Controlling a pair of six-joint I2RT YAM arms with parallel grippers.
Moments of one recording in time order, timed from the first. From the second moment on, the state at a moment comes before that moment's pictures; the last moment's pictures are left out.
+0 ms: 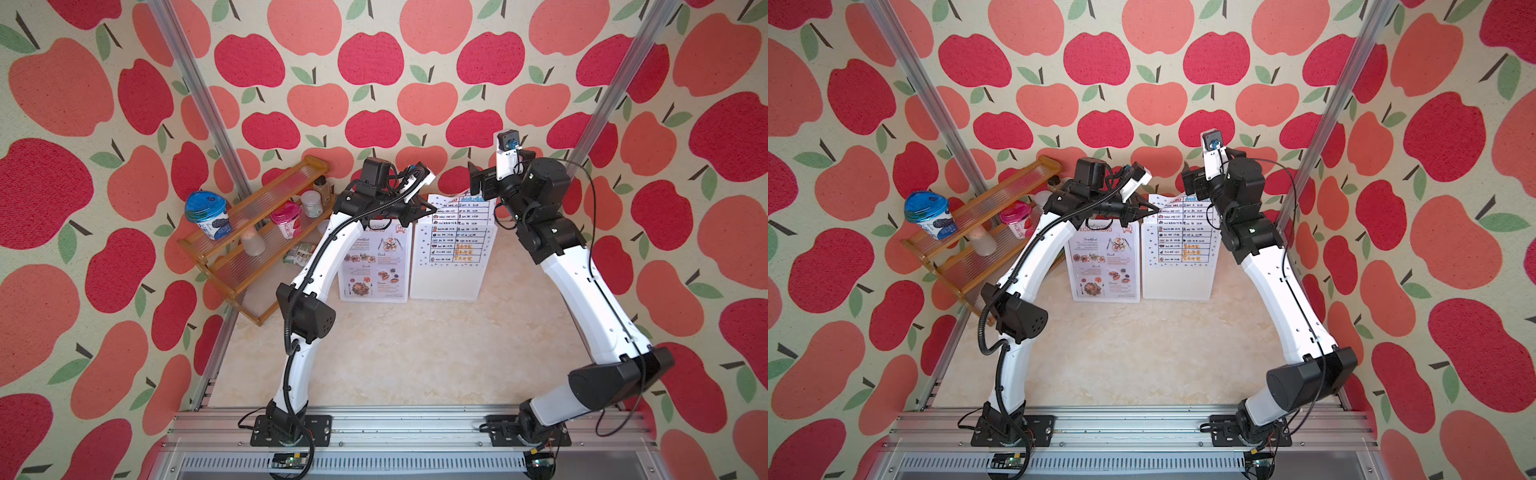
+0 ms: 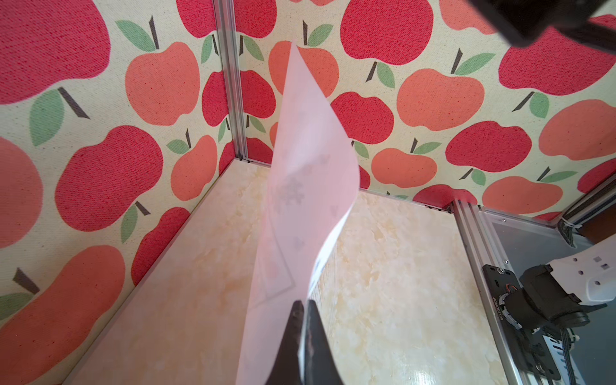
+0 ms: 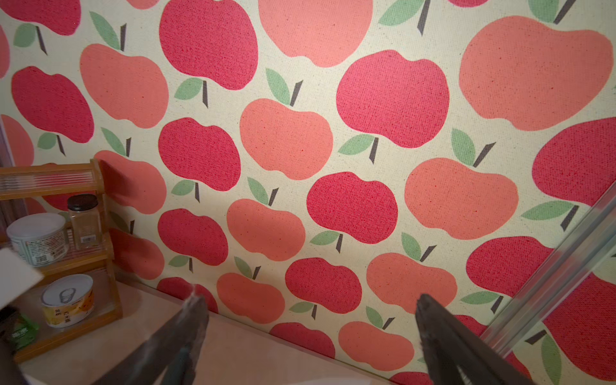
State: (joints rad) left arm -0.49 2.21 2.56 -0.81 0.84 0.28; right arm 0.41 1.60 1.88 -0.25 0.16 -0.28
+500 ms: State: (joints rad) left arm -0.49 2.21 2.61 -0.80 0.83 0.28; right arm 0.42 1.74 2.03 -0.40 0.24 -0.29
